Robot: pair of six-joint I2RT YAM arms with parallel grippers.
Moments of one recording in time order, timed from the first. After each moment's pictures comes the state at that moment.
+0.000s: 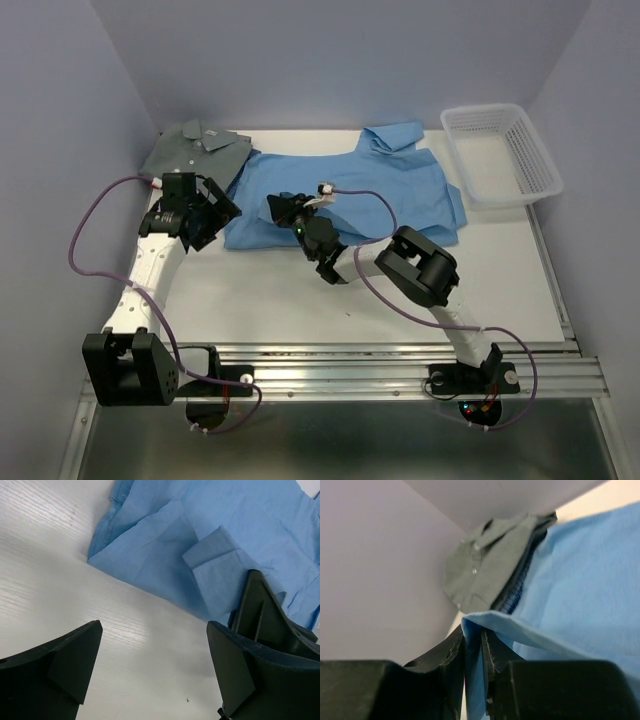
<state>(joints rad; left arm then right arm) -0.02 1.21 1.04 -0.66 0.06 -0.73 0.93 2.26 1.33 1.19 0.50 0.75</state>
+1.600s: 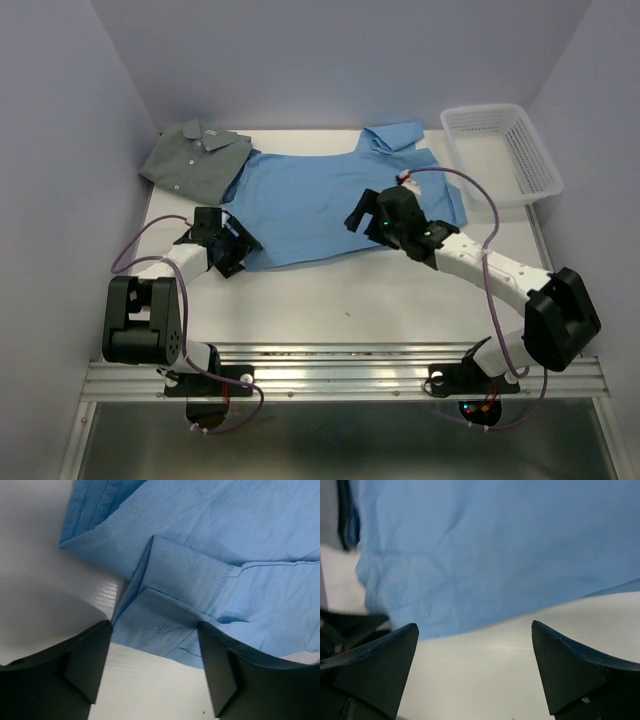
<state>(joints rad) -0.06 1.42 0.68 -0.24 0.17 -0.83 0.73 1.46 1.02 -0.20 0.20 0.89</state>
